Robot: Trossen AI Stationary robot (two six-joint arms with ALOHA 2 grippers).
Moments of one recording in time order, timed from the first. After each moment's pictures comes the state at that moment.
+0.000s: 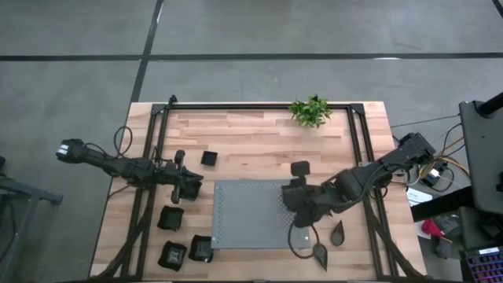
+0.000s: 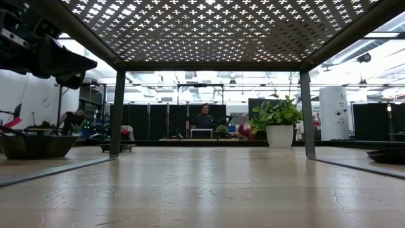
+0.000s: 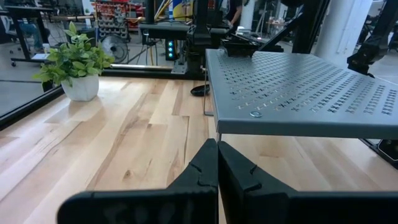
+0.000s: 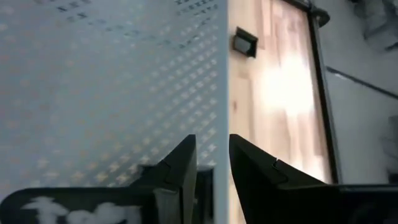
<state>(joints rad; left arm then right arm) -0.28 0.30 0.01 0.15 -0.27 -0.09 0.48 1.58 1.52 -0.95 0.56 0.15</state>
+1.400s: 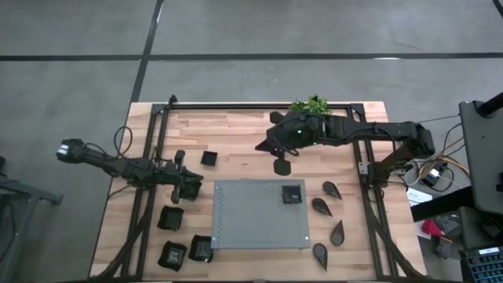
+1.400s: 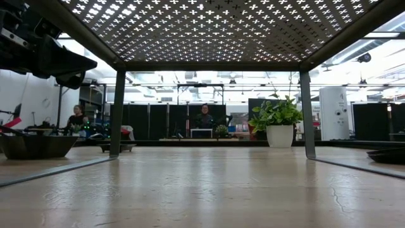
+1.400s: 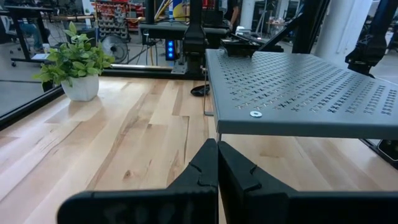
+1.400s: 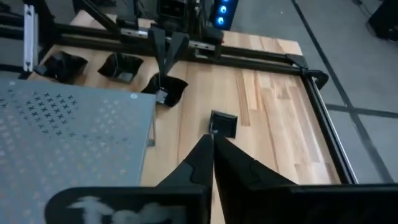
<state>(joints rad) -0.28 0.30 0.01 0.15 -0.27 -0.09 -0.07 1.51 1.45 -0.47 -0.05 -0.14</state>
